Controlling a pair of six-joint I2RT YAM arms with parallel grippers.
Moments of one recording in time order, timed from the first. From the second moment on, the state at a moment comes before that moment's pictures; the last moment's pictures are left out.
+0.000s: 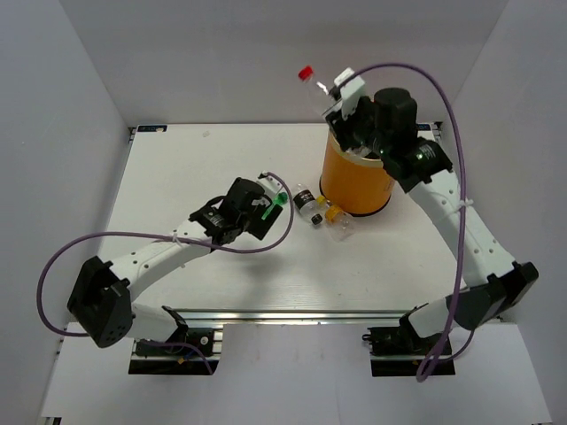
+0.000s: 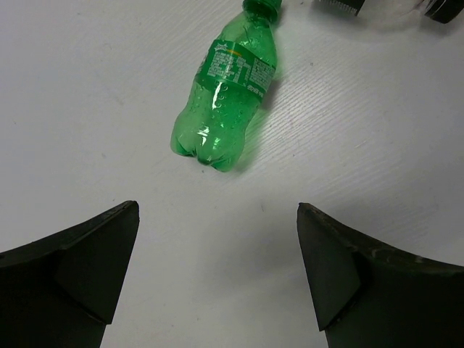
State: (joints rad) left arm -0.74 1.33 0.98 -0.37 -0.33 0.12; right arm 0.53 1.43 1.66 -0.53 -0.05 -0.40
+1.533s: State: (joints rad) left arm -0.63 1.97 1.37 -0.43 -0.25 0.21; right arm 0.20 0.93 1.01 -0.46 -0.51 -0.35
